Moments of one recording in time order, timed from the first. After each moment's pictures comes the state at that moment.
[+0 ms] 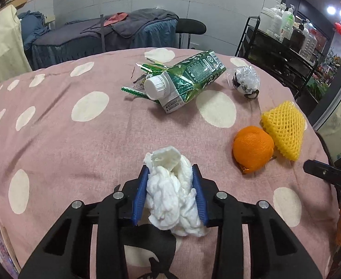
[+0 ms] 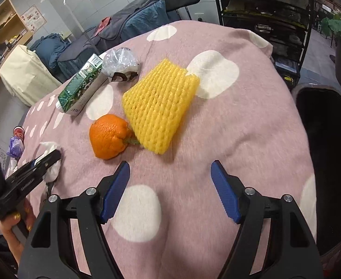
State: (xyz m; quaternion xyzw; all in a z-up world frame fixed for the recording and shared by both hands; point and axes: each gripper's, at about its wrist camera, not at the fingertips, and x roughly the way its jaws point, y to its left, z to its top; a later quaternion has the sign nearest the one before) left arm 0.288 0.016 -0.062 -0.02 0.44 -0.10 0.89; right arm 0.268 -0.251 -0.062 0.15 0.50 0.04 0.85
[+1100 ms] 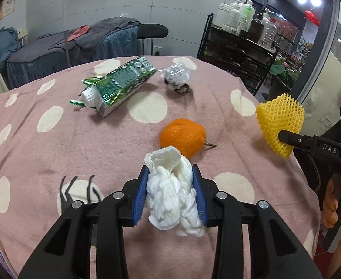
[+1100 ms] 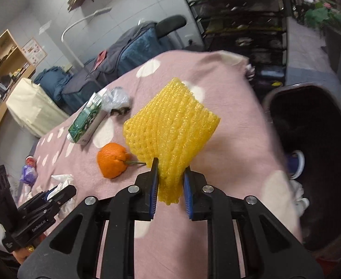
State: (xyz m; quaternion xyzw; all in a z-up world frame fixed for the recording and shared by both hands) left arm 0.252 -0.049 -0.039 0.01 0.42 -0.20 0.89; right arm 0.215 -0.297 -0.031 0.21 0.41 0.01 0.89
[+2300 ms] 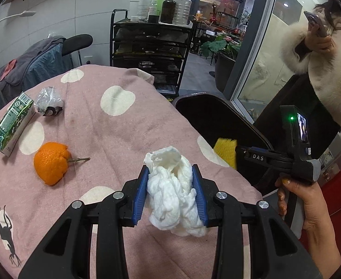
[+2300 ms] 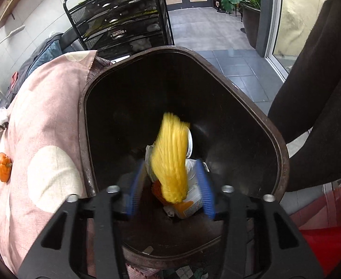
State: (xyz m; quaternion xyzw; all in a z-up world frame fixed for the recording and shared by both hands) left arm 0.202 -0.199 -0.026 0.08 0.40 -0.35 0.84; right arm 0.143 -0.448 -0.106 0.22 0.45 -0.23 0.84
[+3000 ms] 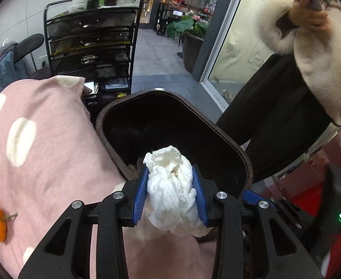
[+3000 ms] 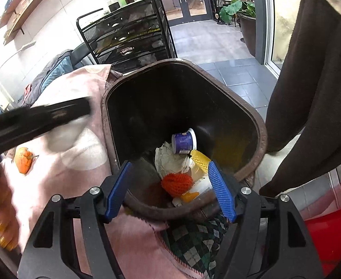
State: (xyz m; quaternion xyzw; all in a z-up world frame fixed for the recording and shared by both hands) left arm 0.227 -0.346 -0.044 0.12 0.44 -0.43 0.78; right arm 0.083 -0.418 -0.080 0.23 0.39 -0.22 0.86
